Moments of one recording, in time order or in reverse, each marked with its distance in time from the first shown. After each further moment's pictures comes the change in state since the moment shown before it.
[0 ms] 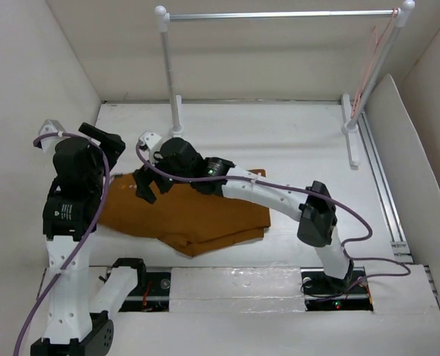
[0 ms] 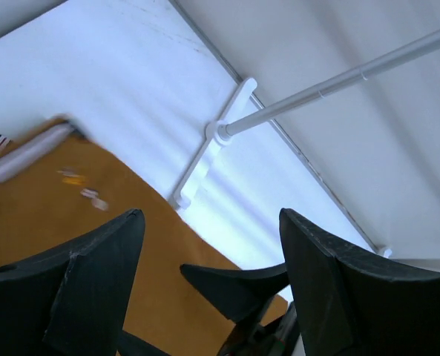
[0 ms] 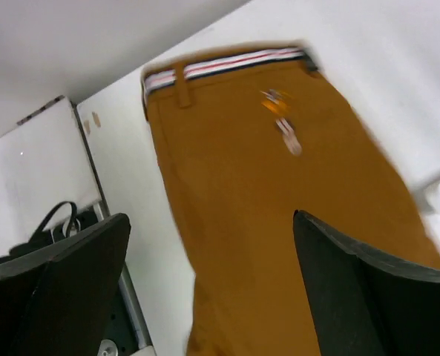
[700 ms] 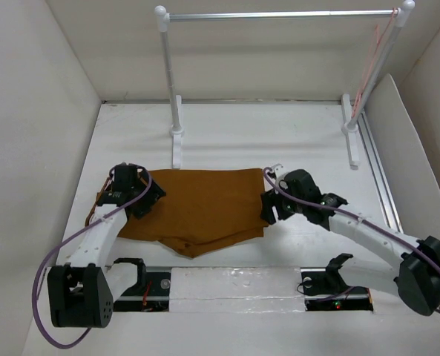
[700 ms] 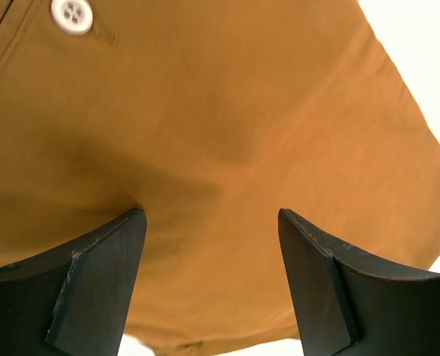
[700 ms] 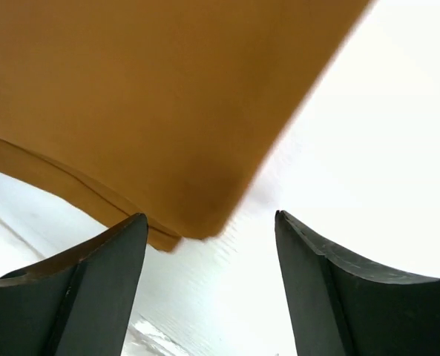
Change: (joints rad) left arm -0.002 0.173 -0.711 0.281 0.336 0.045; right arm -0.495 -0.986 -1.363 0.001 -0.098 -0.037
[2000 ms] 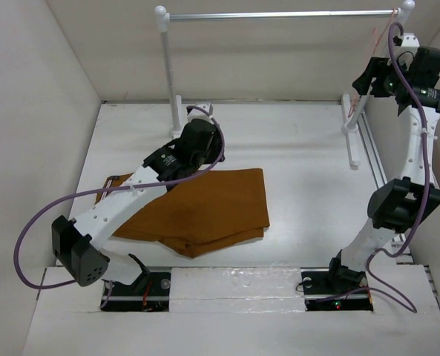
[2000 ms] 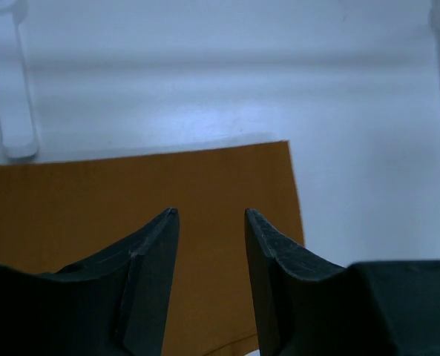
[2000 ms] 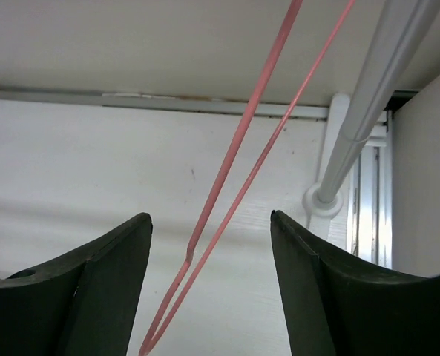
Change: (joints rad) left arm -0.712 0.370 0.762 0.042 -0.380 0.221; right arm -0.952 0.685 1.389 -0.327 -0.323 -0.224
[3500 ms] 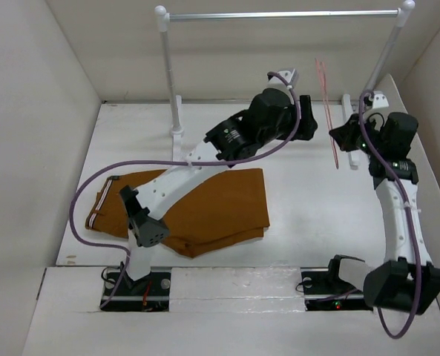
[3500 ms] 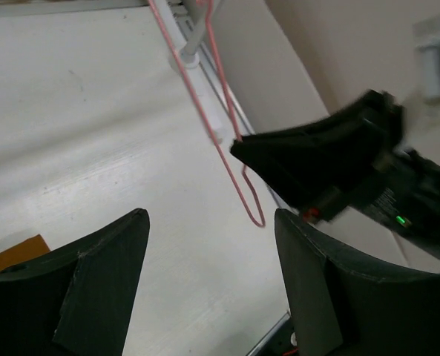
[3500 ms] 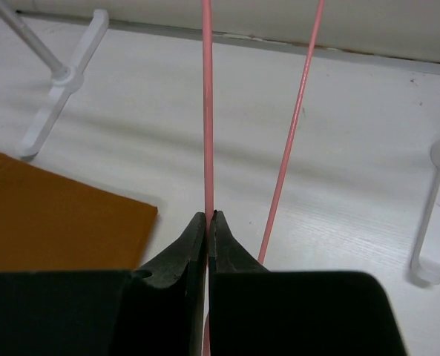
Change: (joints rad) left arm -0.254 0.526 0.852 -0.066 0.147 -0.056; right arm 0.103 -0.629 -0.918 0.360 -0.121 0.091
